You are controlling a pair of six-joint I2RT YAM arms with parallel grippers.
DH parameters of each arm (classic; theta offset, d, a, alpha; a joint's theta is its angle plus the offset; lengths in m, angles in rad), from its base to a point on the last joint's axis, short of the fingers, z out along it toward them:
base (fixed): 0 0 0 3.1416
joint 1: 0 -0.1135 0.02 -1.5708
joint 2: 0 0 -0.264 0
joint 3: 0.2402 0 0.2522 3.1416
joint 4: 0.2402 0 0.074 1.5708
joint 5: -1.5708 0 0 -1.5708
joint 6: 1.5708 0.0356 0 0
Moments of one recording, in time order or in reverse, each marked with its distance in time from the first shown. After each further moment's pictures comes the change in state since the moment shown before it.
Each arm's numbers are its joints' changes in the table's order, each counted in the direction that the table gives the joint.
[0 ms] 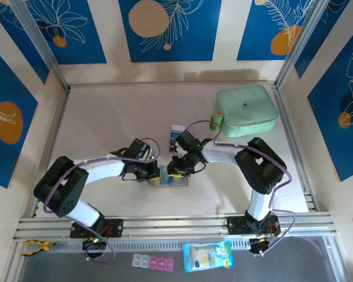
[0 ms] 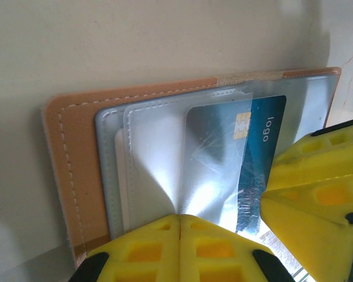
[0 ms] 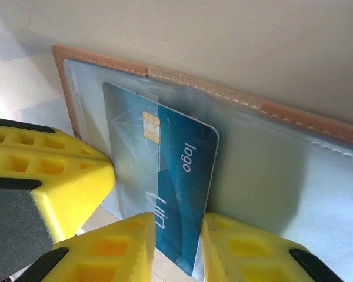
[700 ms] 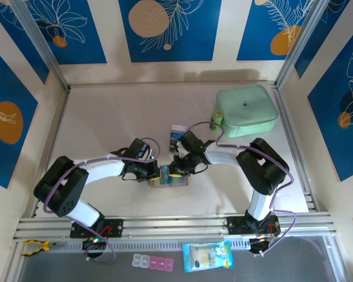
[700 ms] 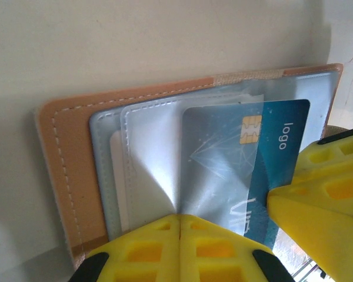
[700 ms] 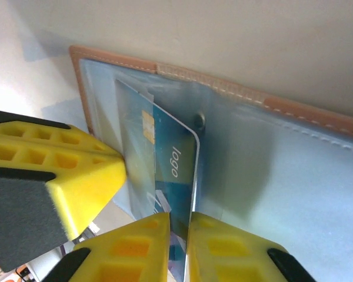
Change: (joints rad) left arm 0.000 -0.001 0.003 0.008 0.001 0.000; right arm 0.021 0.023 -0.054 -0.093 0.058 0.031
